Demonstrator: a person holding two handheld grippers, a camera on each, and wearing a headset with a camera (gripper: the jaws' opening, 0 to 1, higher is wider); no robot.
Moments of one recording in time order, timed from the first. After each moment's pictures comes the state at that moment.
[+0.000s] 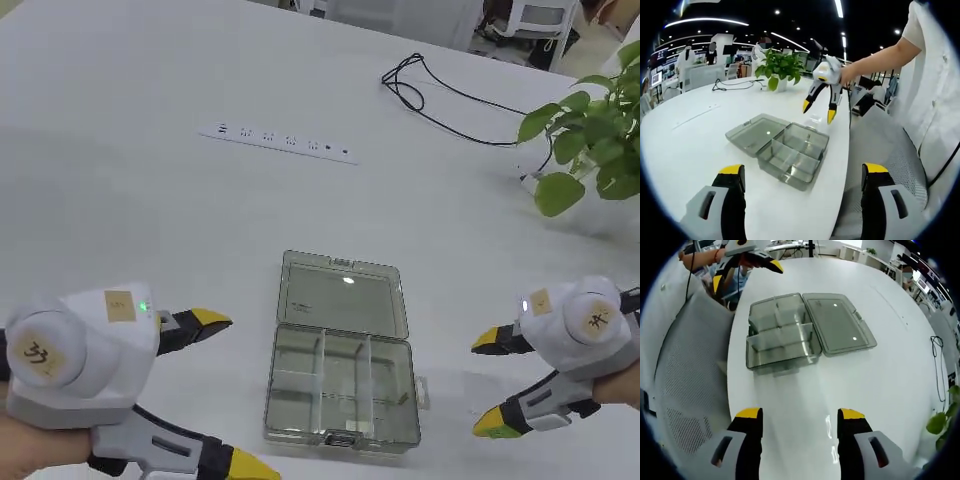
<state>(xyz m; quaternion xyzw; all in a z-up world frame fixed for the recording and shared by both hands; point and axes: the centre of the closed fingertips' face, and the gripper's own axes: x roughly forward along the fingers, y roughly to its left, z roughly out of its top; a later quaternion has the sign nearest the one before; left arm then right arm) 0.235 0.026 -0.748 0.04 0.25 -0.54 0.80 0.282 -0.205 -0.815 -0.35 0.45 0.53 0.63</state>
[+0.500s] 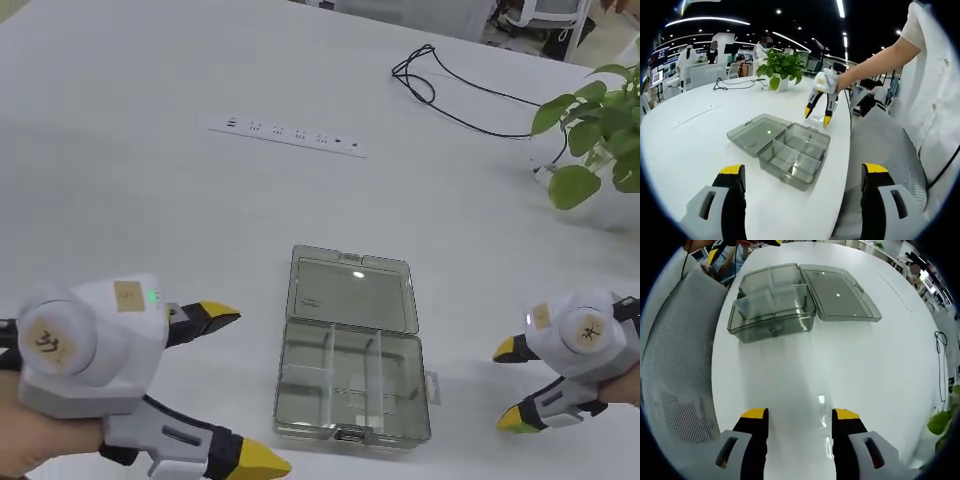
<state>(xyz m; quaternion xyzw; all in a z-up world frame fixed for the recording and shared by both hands) 0.238 0.027 -0.747 0.04 0.25 -0.54 0.80 0.290 -0.238 -0.851 -0.40 0.47 0.52 0.59</state>
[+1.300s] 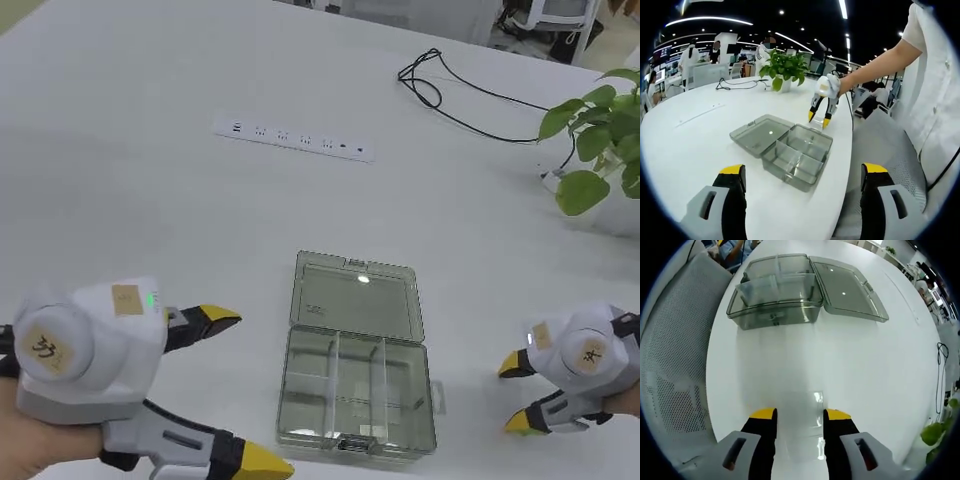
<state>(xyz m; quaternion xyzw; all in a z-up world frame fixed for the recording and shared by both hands) 0.242 0.029 -0.744 0.03 0.25 -0.53 0.81 0.293 -0.244 -0.856 -0.43 0.46 0.53 0.57</state>
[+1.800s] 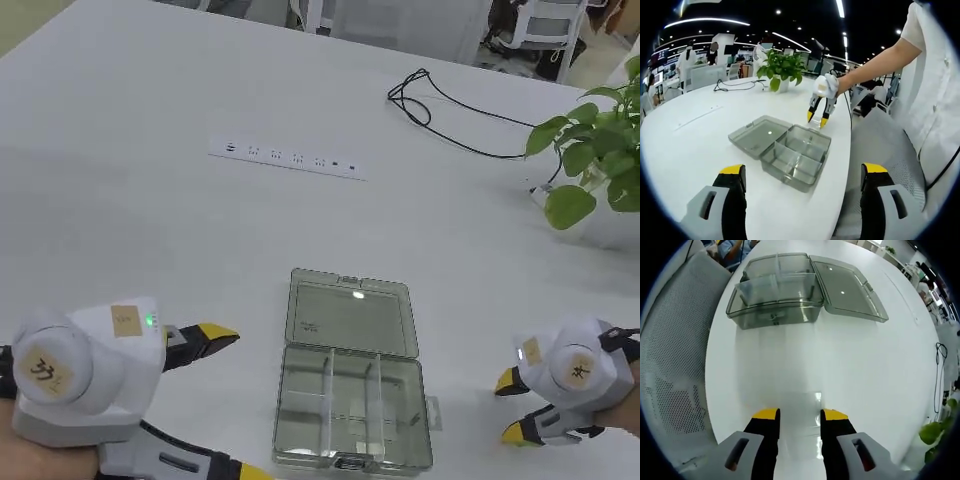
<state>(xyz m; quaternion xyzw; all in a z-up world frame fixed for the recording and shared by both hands) 0.240 0.028 -0.741 0.04 0.25 -0.54 0.80 0.293 -0.245 -0.855 -0.44 0.46 0.52 0.57</state>
